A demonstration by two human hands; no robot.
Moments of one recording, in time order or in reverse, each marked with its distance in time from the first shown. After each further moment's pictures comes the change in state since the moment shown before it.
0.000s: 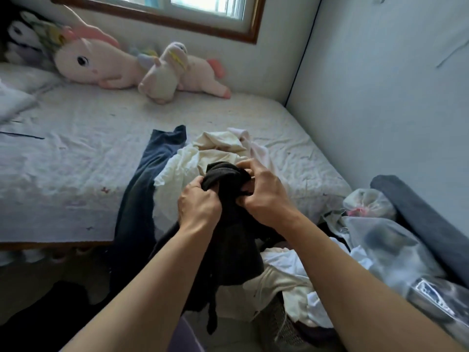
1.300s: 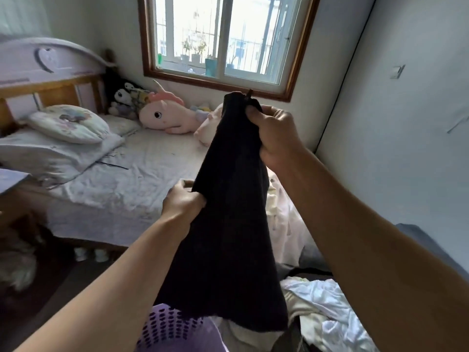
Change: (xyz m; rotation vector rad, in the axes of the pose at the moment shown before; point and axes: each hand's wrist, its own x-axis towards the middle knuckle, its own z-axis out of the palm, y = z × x) left_hand -0.097 0.070 -0.185 -0.139 0.041 -0.052; right_hand -0.038 -0.247 -0.101 1.023 0.066 -0.011
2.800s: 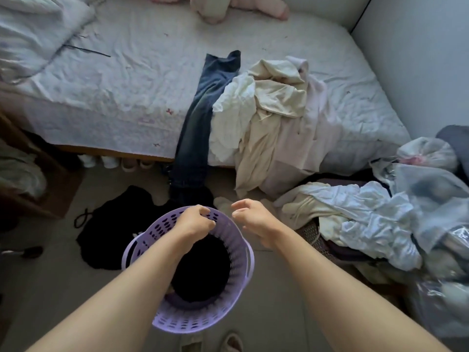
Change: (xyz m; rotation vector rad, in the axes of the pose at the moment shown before) left_hand 0.020 -0.247 0.005 0.465 -0.388 -0.478; right_hand -0.113 0.348 -0.042 -0.610 -0.228 0.849
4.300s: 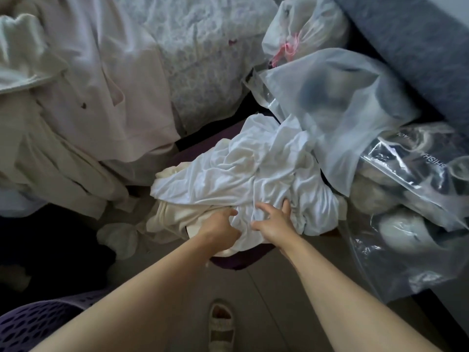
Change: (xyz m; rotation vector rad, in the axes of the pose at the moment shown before) left_hand 0.184 0.214 0.519 0.739 -0.476 0.223; right_hand 0.131 0.373 -0.391 0.244 0.369 0.442
